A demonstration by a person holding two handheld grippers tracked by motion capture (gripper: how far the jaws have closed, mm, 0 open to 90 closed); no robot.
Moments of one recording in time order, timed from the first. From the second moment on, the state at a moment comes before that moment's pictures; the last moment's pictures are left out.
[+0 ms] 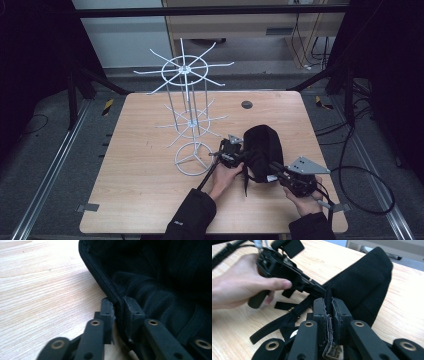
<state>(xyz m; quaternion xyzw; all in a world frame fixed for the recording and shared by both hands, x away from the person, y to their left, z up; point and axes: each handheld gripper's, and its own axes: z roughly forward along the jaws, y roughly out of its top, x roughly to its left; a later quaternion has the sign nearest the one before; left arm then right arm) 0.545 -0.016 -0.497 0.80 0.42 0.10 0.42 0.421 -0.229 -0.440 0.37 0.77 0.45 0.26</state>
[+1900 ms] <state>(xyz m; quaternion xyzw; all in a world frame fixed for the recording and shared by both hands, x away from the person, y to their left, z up) 0.527 -0.061 -0.429 0.79 0.36 0.05 0.50 0.412 -0.223 -0.450 0.37 0.77 0.44 0.25</state>
